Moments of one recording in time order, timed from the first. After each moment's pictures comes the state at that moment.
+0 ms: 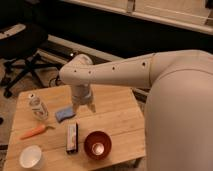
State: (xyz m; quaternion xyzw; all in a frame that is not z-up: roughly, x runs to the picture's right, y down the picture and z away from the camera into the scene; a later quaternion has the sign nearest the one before) arm -0.108 0.100 0.704 -0.26 0.23 0.64 0.68
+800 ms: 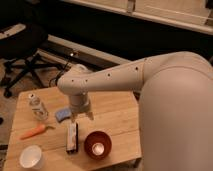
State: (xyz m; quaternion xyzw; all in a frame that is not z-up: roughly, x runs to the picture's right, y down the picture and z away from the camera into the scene) arm -0.118 0.150 0.719 -0.28 0.24 0.60 0.71
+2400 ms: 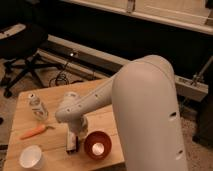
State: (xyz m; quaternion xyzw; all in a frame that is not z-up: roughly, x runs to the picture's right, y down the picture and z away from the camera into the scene) arm -0.131 0.241 0.782 -0.25 0.23 0.54 0.77
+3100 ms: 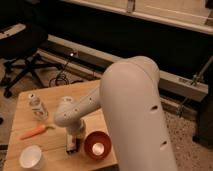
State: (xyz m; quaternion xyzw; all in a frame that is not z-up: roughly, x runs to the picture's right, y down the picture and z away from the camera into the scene) arm -0.151 0.253 0.798 -0.24 0.23 0.54 0.77
